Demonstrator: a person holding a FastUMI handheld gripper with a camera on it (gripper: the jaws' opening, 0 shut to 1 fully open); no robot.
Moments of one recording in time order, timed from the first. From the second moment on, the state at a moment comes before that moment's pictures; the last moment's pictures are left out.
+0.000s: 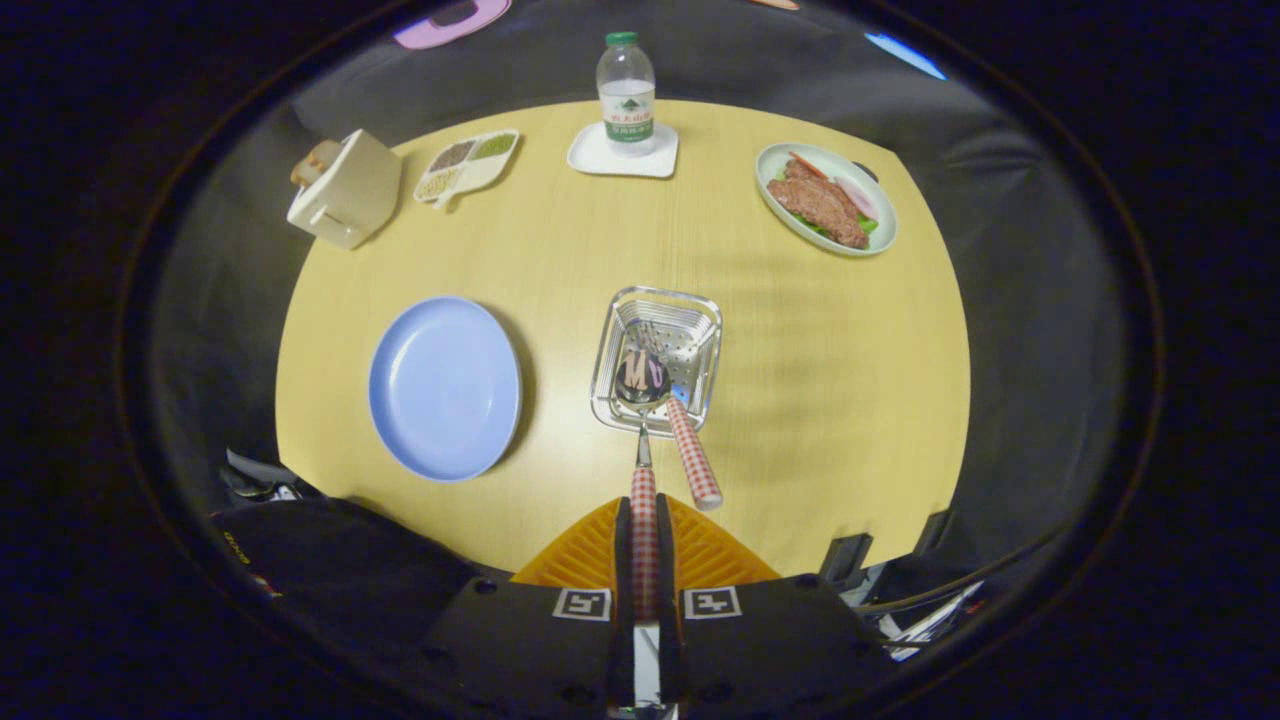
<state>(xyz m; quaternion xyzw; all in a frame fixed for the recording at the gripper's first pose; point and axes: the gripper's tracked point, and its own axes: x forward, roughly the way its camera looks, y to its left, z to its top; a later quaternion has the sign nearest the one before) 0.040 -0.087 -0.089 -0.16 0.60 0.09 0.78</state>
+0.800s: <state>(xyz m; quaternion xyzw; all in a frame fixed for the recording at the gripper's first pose) 0.072 -0.060 -0.097 -0.10 0.56 0.07 0.82</state>
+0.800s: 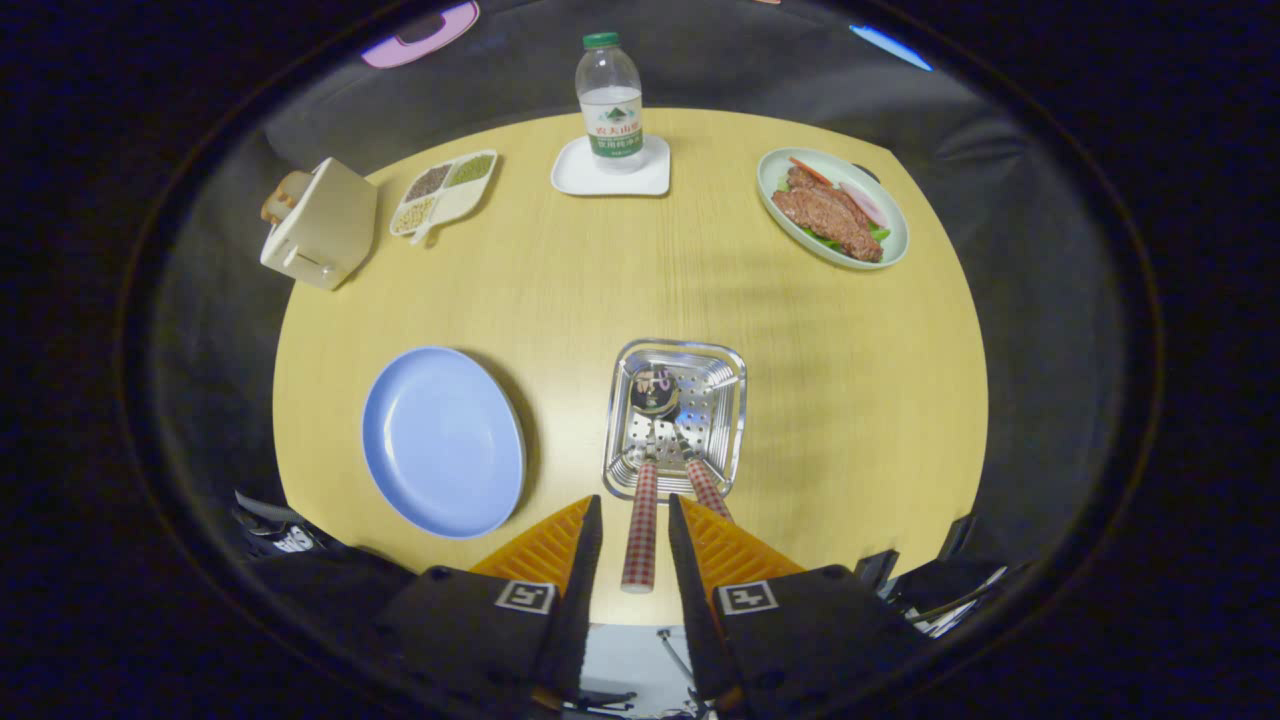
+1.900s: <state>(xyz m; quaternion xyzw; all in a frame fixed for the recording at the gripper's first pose) 0.026 -0.042 0.122 0.04 -0.05 0.12 0.99</state>
